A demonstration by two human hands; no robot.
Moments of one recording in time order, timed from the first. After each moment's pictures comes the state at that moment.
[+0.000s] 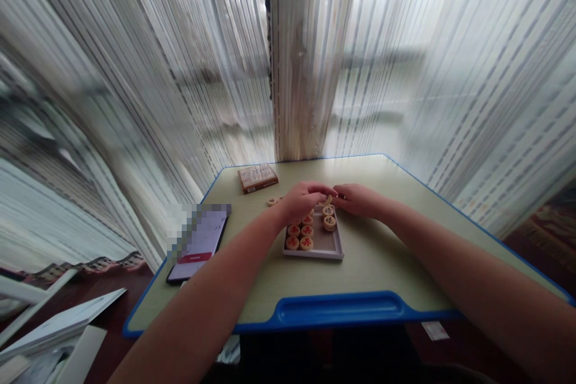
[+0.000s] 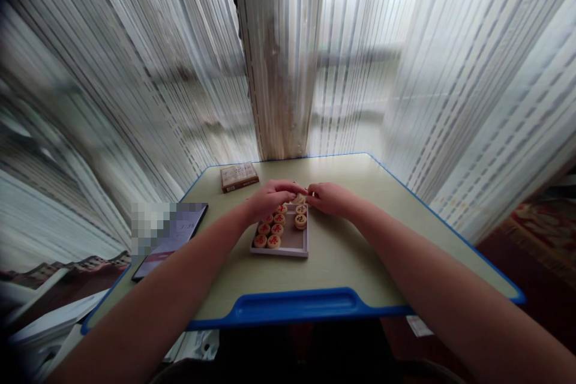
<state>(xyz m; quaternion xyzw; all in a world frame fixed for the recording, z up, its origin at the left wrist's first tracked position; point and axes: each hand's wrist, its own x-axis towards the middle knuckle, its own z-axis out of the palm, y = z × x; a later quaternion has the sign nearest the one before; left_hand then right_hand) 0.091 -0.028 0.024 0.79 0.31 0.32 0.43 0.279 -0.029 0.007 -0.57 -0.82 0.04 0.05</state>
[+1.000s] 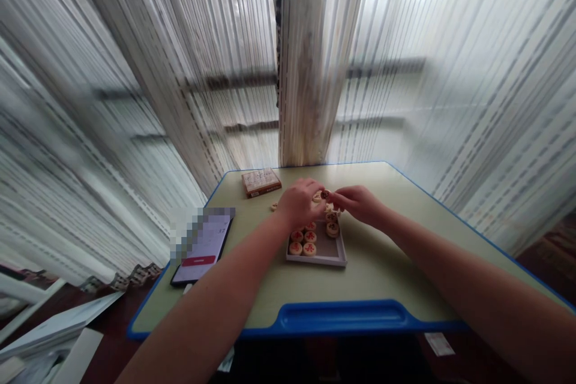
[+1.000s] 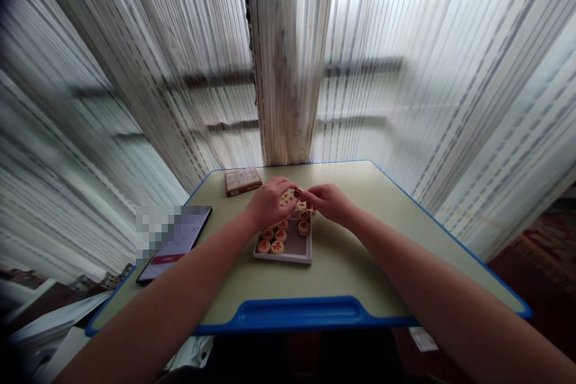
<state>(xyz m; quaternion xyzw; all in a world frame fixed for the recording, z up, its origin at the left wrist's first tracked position) 0.082 -0.019 0.013 0.88 0.33 0.35 0.02 0.265 -0.040 0.012 -0.50 -0.75 0.25 0.35</state>
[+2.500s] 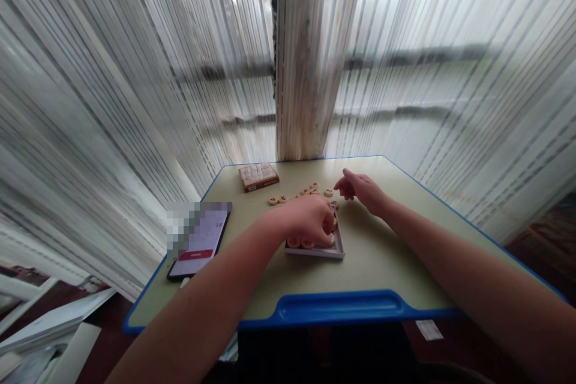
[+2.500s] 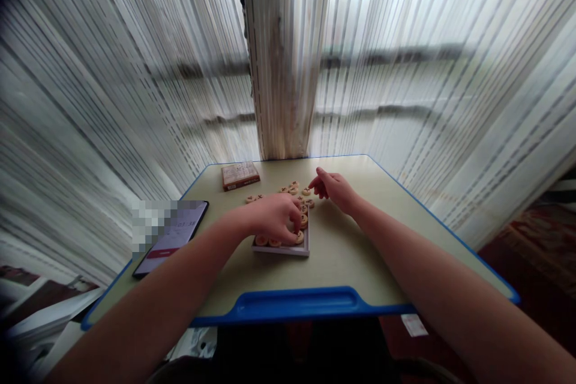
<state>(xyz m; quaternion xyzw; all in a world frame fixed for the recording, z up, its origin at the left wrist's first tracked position) 0.083 -0.052 0.038 0.97 0.22 0.05 0.13 0.281 -0.024 0.002 -0.51 -0.59 0.41 0.47</state>
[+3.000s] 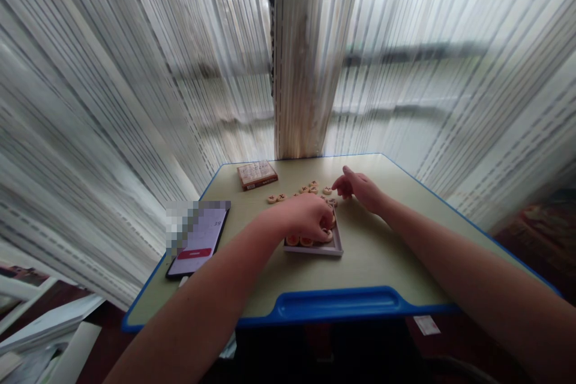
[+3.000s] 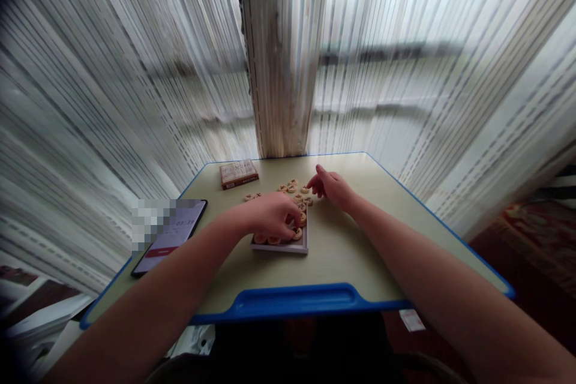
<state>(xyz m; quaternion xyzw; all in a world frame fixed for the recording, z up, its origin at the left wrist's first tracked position) 0.082 -0.052 0.038 0.96 0.23 0.05 0.13 0.282 -0.021 -0.001 -0.51 -0.62 0.41 0.44</state>
